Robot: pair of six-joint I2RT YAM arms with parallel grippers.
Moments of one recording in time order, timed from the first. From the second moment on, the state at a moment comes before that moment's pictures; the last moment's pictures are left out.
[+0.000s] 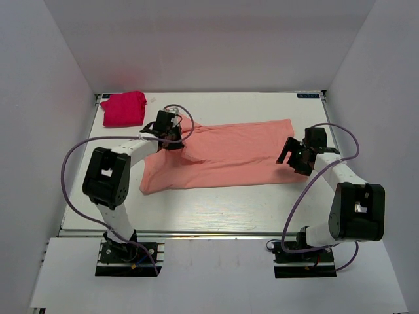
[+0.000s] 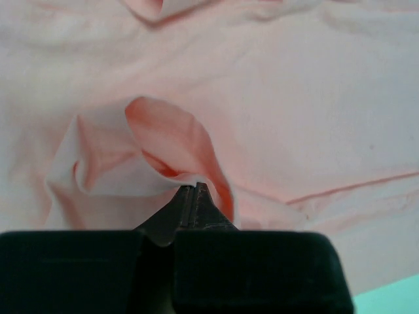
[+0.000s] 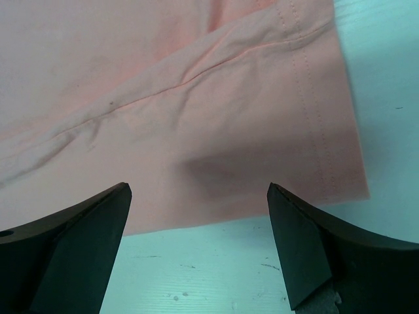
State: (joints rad) left arm -0.34 1.80 1.17 -0.22 0.05 -0.39; right arm -0.01 1.42 0.83 -0.41 -0.14 0.39
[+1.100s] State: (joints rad) left arm -0.32 2.01 1.59 -0.36 -0.21 -0.42; right arm -0.01 1.51 1.11 -0.48 -0.09 0.38
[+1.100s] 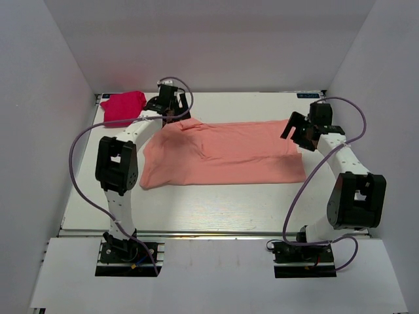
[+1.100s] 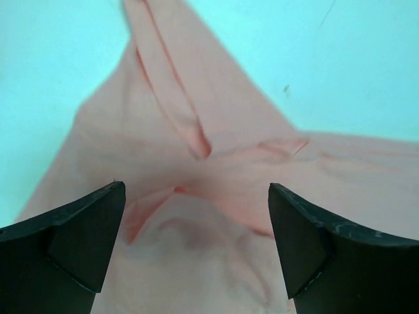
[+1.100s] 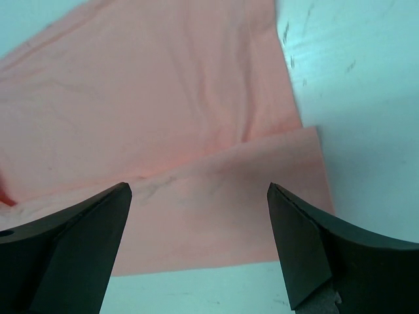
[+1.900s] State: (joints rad) left arm -0.14 2.54 2.09 -0.16 -0.03 -0.23; right arm -0.01 1.82 1.44 -0.48 -0.10 0.33
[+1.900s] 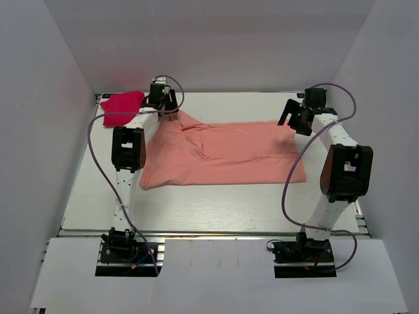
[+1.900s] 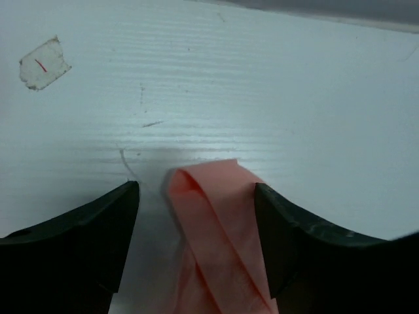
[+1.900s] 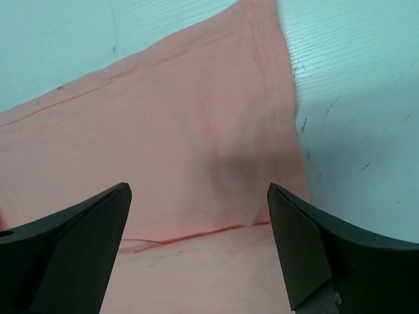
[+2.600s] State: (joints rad) left arm -0.15 2.56 2.07 -0.06 0.00 -0.25; right arm -0.01 2.17 1.79 -0.48 0.02 0.28
